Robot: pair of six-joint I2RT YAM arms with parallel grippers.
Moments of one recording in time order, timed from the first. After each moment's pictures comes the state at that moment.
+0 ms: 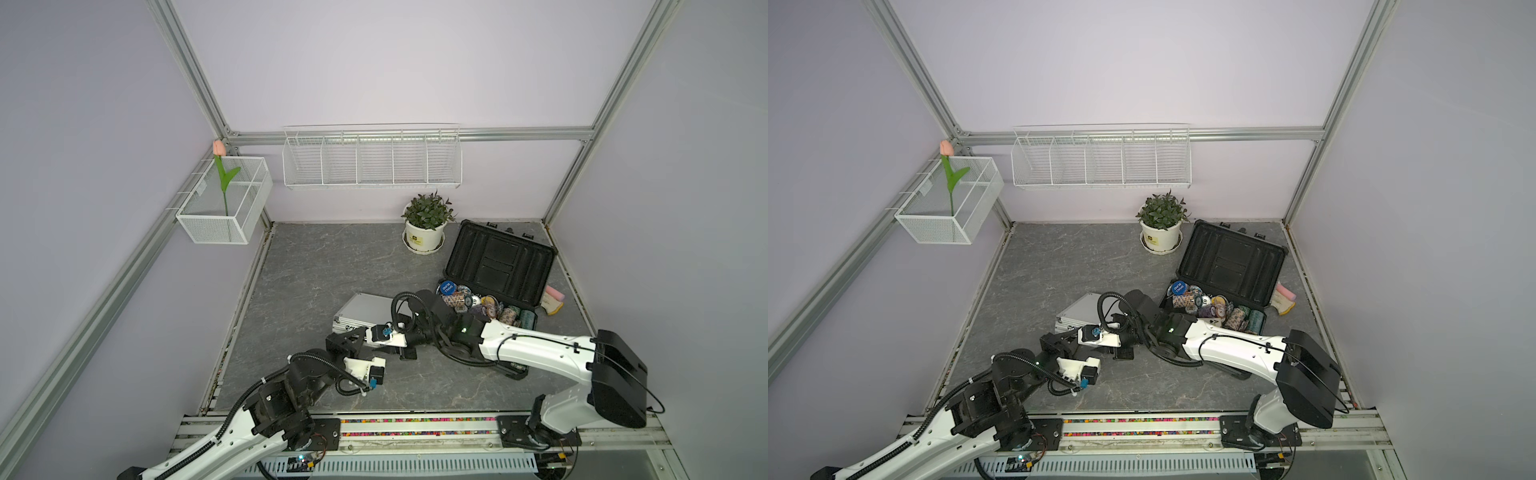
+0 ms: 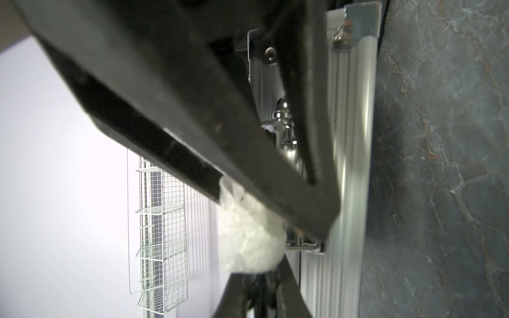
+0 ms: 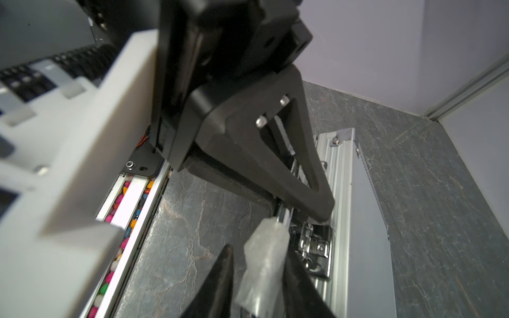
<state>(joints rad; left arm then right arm) -0.99 0.36 0.34 -0.27 -0.34 1.36 1.07 1.50 1.01 -0.09 -0.42 -0.54</state>
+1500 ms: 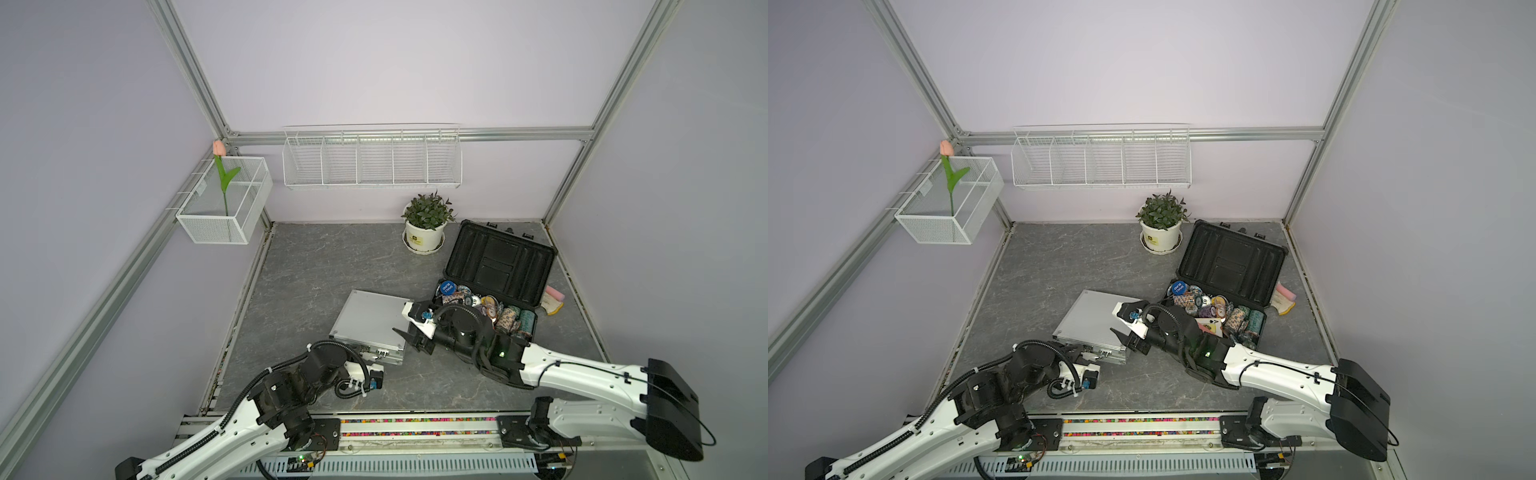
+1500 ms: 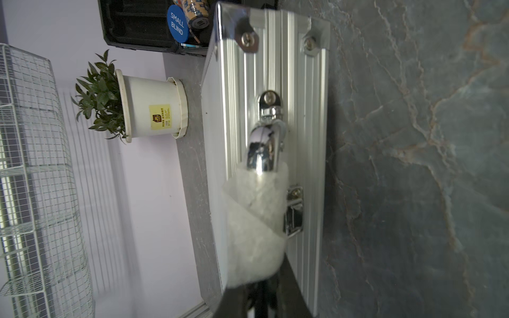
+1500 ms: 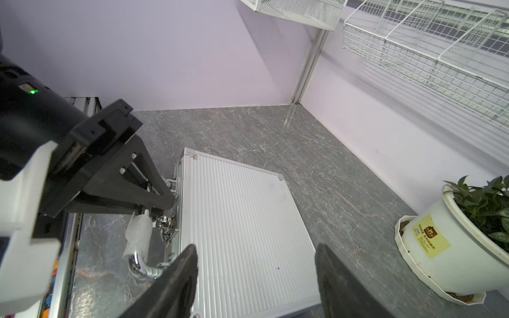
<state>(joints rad) -0.98 0.52 0.44 -0.62 -0.27 1.13 1.07 1.18 0.70 0.25 0.03 -0.21</state>
